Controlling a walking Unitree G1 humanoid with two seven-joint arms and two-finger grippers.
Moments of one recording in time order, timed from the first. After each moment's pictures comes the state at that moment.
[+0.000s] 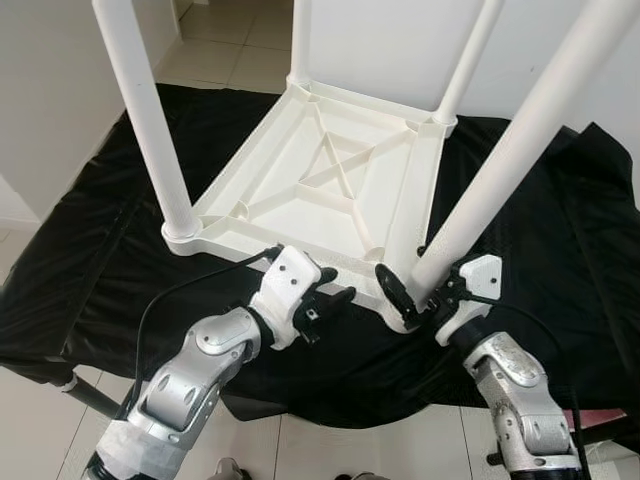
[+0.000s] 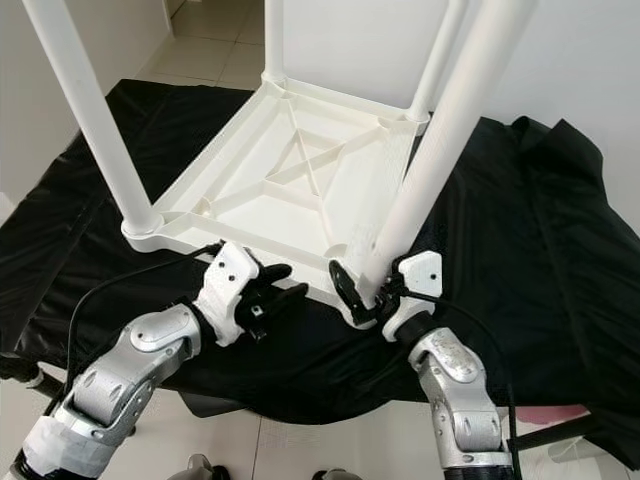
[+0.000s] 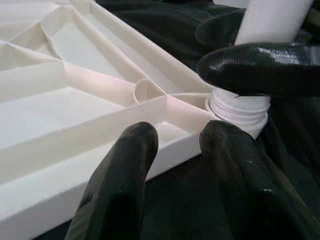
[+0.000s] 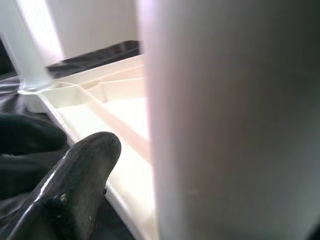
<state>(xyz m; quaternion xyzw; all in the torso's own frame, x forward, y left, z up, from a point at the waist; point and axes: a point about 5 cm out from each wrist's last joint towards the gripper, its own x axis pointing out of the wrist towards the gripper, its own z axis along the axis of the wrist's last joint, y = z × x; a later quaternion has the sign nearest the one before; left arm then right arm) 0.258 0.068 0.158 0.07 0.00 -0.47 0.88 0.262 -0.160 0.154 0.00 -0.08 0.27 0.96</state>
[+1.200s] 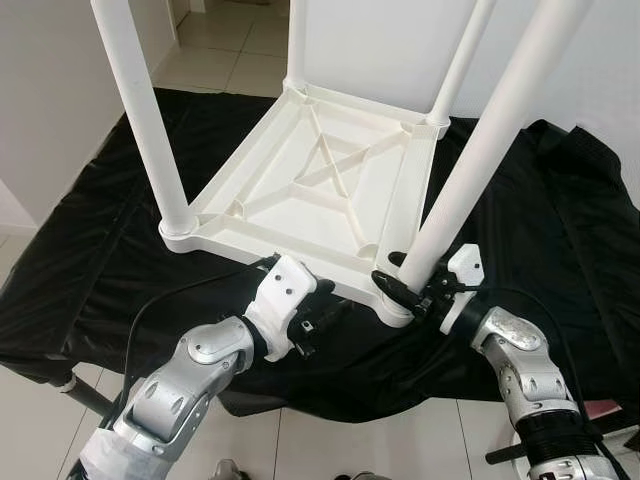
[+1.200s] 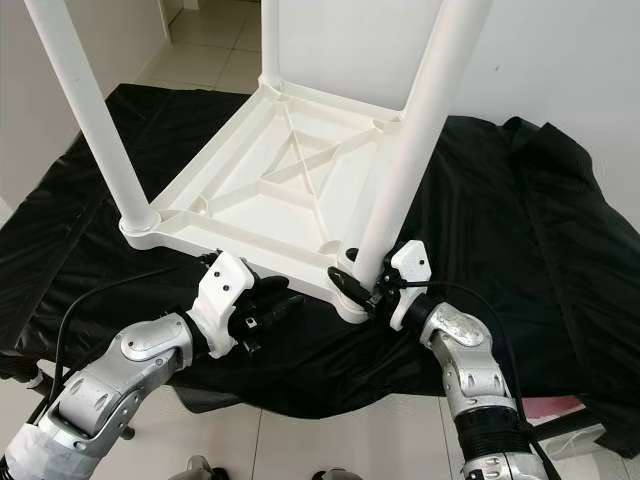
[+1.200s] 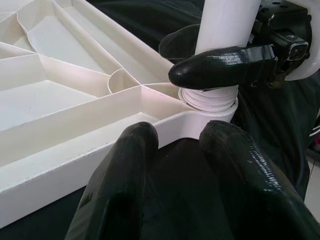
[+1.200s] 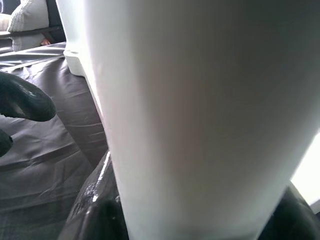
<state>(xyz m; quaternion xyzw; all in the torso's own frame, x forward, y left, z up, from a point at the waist) 0.250 0.071 0.158 0.07 0.02 -0.49 0.87 0.293 -0.174 0.139 -0.04 -0.06 0.37 0.93</state>
